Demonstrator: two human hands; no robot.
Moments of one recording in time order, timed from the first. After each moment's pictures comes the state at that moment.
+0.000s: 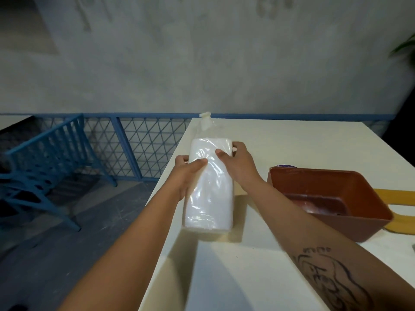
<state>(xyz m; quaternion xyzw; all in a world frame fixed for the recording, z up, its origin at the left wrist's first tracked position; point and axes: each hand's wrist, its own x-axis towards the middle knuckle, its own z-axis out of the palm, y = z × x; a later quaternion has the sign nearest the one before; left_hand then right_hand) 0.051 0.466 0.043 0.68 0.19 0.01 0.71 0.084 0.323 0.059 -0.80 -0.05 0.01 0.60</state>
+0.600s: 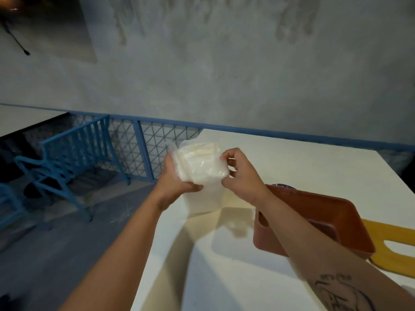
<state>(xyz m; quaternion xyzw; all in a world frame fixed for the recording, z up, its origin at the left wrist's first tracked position) 0.011 0.455 0.063 0.77 0.08 0.14 0.62 0.067 0.274 0.082 -0.76 -0.30 0.04 0.58</state>
